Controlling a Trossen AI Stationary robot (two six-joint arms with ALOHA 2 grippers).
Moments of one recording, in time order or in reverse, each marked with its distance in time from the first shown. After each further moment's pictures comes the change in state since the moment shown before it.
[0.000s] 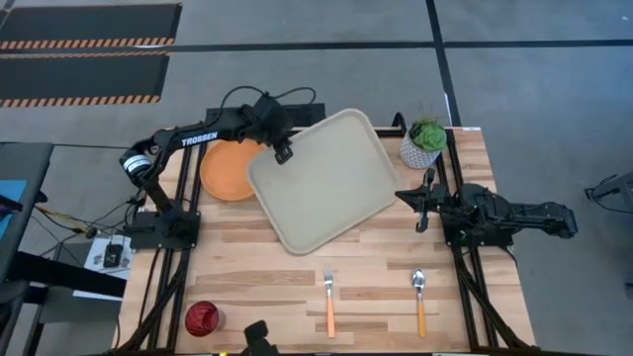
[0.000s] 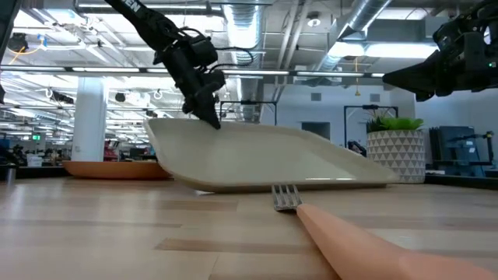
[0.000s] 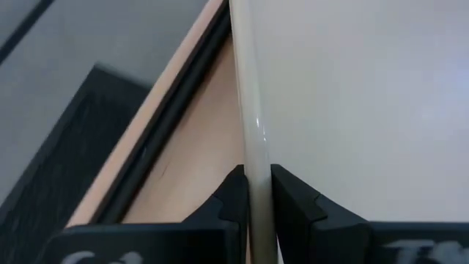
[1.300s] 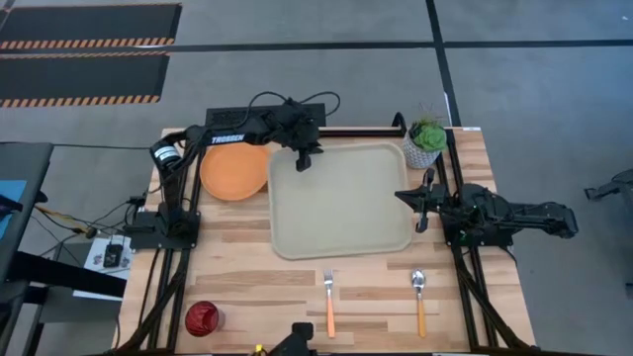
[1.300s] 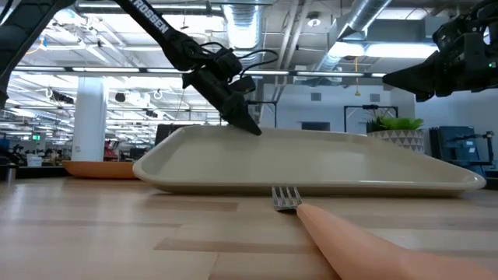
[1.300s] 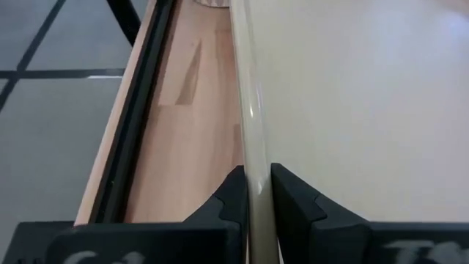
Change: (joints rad) left arm -0.074 0.240 0.121 0.244 0.234 0.252; right arm 0.000 0.006 0.000 0.000 0.000 0.000
